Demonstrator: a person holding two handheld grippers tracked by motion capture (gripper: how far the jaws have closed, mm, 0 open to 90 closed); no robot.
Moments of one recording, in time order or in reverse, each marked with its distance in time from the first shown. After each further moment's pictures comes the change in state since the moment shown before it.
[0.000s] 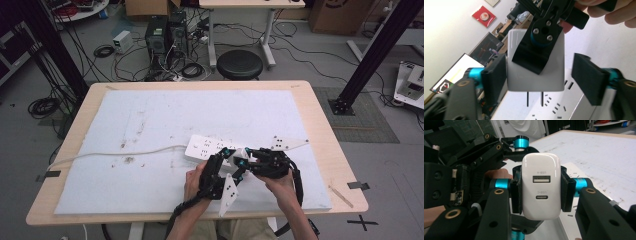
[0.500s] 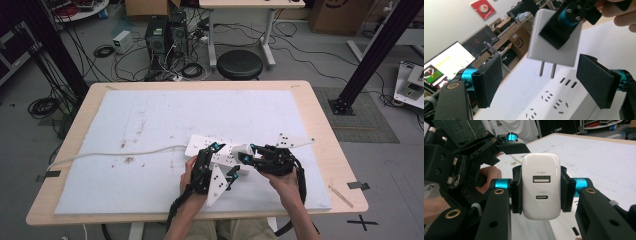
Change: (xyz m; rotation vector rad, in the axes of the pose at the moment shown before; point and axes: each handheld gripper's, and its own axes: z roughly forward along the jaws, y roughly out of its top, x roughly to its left) left arm 0.023 -0.014 -0.011 -0.025 -0.013 -0.213; right arm -0.005 0.004 -0.010 -0.014 -0.052 -0.002
